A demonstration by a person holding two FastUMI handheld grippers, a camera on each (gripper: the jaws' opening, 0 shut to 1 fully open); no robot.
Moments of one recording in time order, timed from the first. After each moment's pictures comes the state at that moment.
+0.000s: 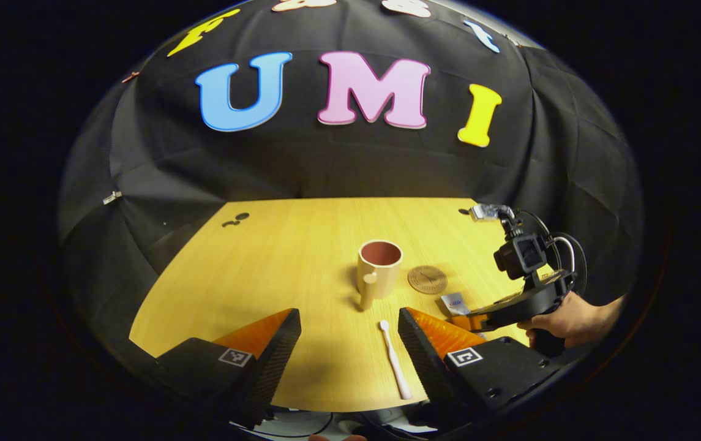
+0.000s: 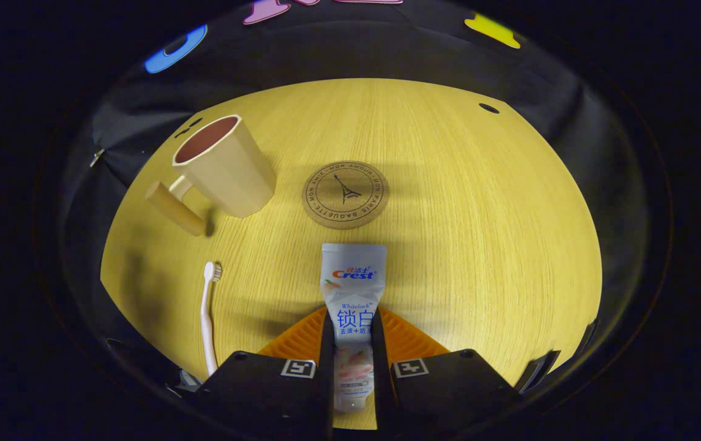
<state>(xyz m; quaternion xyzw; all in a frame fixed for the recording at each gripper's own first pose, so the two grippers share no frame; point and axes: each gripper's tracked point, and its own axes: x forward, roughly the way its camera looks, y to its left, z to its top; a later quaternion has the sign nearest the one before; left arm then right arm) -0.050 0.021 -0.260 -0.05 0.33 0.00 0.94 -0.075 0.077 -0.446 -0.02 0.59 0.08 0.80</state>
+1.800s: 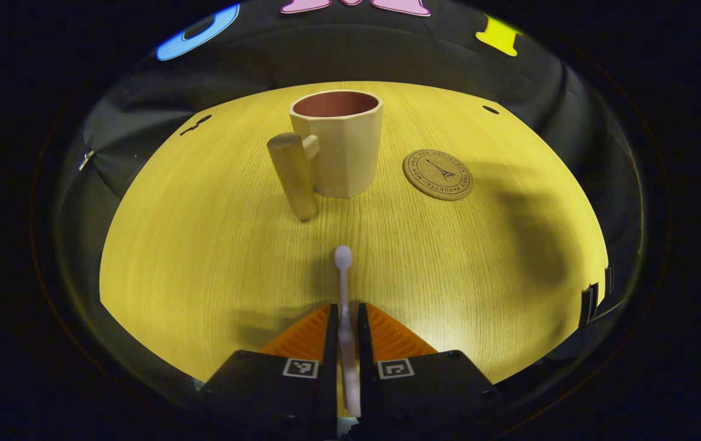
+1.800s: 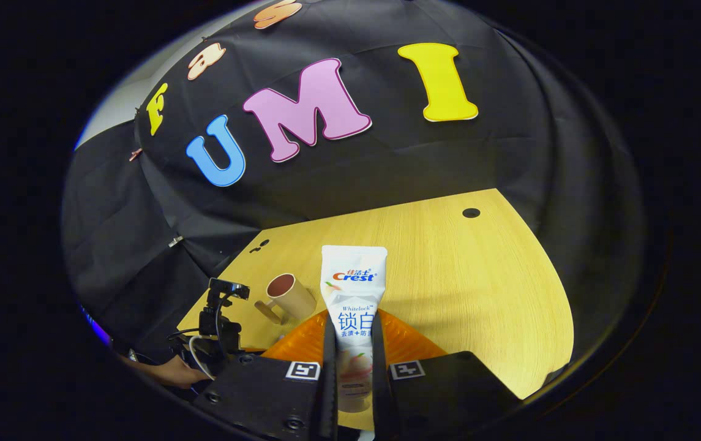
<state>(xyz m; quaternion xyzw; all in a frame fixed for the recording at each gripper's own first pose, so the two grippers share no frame) -0.036 -0.060 -0.425 -0.04 0.55 0.02 0.84 -0.021 -0.017 -0.236 0.12 0.35 0.16 0.91</state>
